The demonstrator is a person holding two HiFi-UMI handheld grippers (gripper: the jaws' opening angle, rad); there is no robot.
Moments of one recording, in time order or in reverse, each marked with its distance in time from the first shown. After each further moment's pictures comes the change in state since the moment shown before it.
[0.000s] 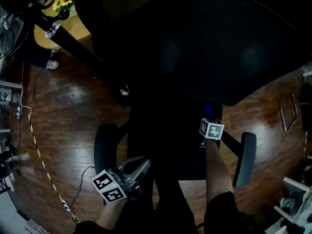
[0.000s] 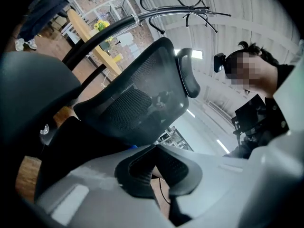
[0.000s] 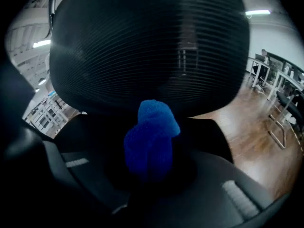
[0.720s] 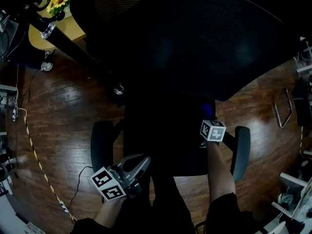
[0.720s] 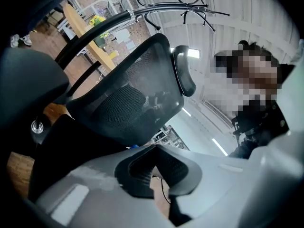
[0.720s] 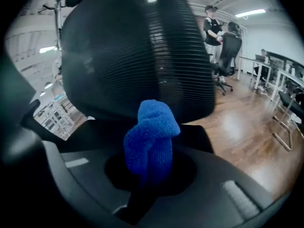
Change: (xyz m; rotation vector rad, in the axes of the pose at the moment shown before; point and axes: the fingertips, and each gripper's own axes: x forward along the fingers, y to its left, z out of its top) left arm 0.009 -0.019 -0.004 0.007 0.016 -0.047; right arm -0.044 -0.001 0.015 -0.015 -0.082 0.072
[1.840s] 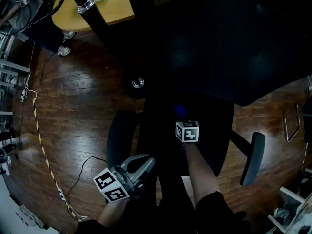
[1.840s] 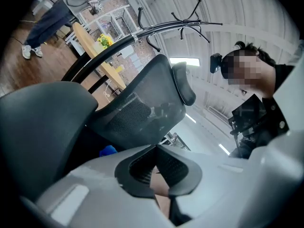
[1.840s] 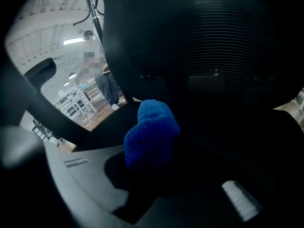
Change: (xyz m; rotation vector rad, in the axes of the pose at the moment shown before) left arm -0.059 0.006 0.009 0.008 -0.115 0.072; right arm 0.078 0.204 -0.058 -0.174 0.101 0.216
